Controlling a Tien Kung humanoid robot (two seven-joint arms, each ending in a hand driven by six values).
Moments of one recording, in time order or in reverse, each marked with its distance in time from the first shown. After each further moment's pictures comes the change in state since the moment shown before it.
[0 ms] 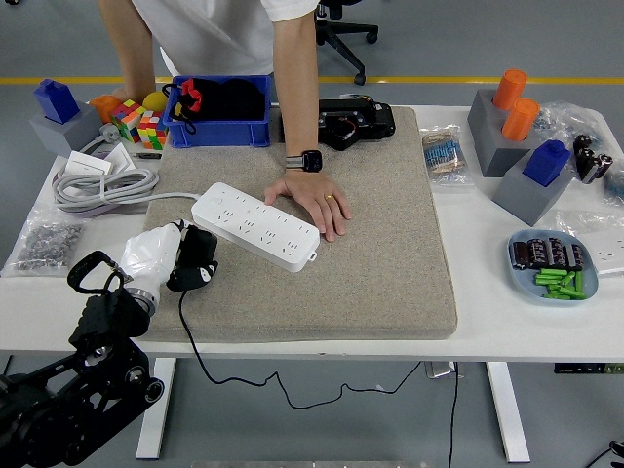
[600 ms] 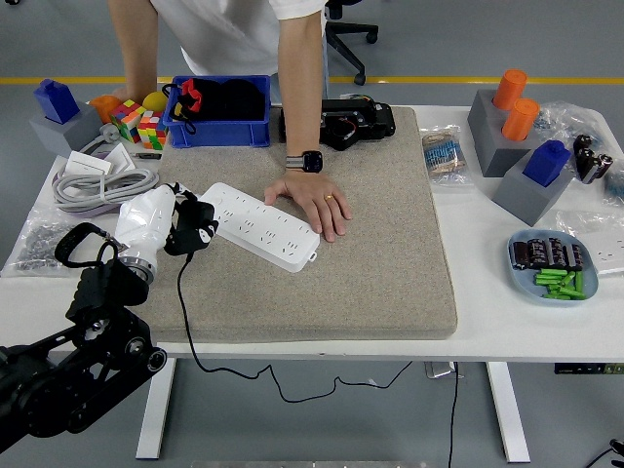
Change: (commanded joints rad) left arm -0.108 0.005 0.023 0.023 -0.059 0.087 0.000; right arm 0.004 -0.002 -0.003 0.000 0.005 -0.002 0.000
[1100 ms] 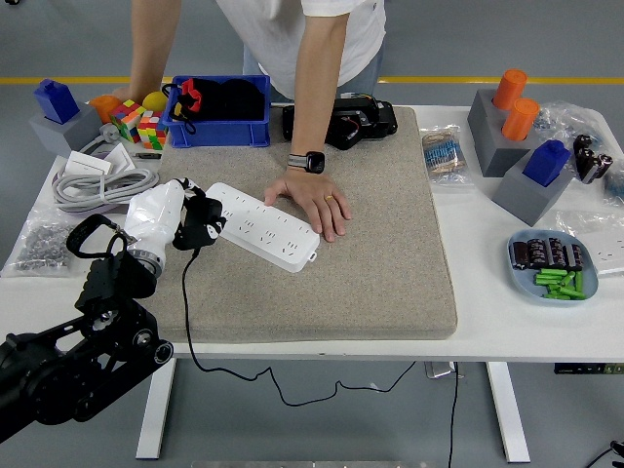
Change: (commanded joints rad) left arm -0.066 0.006 0.080 0.036 -0.035 0.004 -0.001; right arm 0.000 0.000 -0.002 0.000 0.002 -0.001 -0.001
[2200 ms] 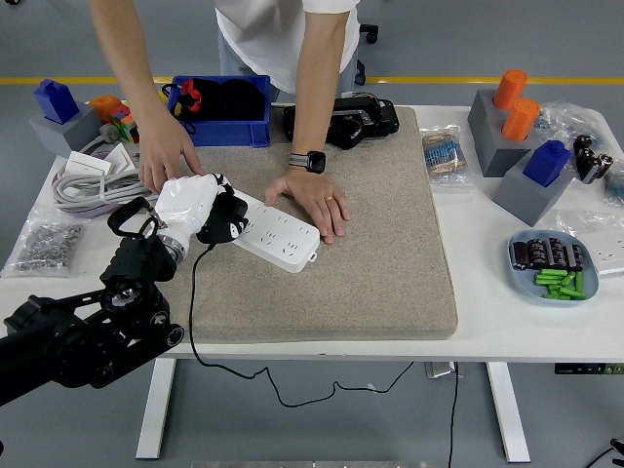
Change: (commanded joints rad) left arm -0.204 -0.023 0.266 0.221 -0.106 0.023 -0.127; right arm 0.003 -0.004 -0.012 0.000 0.005 0.001 -0.001
